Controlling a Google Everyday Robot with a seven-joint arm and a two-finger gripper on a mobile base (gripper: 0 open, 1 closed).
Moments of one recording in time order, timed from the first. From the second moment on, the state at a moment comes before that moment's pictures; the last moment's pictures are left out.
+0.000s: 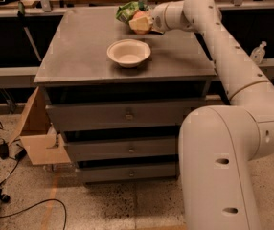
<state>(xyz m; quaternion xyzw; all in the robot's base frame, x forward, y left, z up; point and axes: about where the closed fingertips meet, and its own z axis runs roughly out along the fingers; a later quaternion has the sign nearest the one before) 0.908 -0.036 0.917 -0.34 0.74 0.19 0.55</state>
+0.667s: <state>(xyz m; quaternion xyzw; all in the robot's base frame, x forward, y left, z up) 0.914 -0.031 0.878 -0.34 0.75 0.21 0.52</state>
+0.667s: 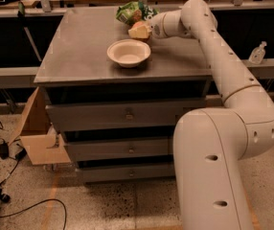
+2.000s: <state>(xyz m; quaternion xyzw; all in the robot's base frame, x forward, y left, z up) 0.911 -0.025 0.867 -0.34 0.77 0.22 0.50</state>
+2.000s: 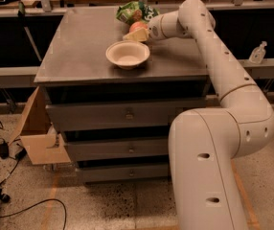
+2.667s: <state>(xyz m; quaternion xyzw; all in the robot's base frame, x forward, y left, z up) 0.913 -0.027 0.884 -0.34 0.76 0.21 0.52</state>
